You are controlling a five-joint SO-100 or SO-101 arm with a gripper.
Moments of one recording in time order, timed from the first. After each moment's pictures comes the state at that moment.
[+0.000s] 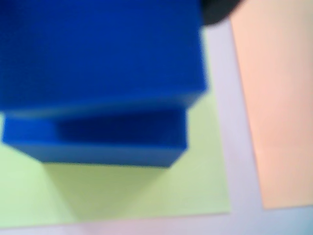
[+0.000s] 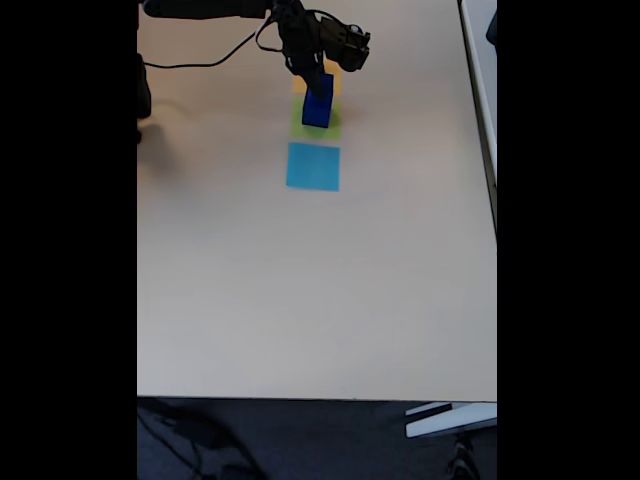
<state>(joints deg) -4.9 76.7 79.1 60.7 100.4</state>
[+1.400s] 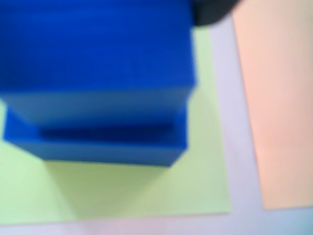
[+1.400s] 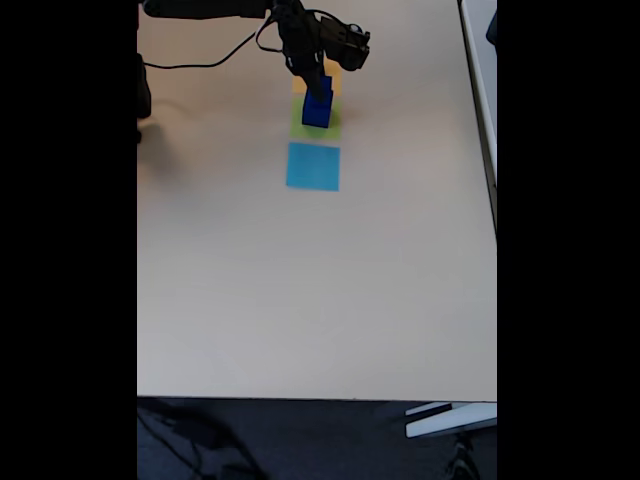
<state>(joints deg) -4.9 76.7 79.1 60.7 99.6</state>
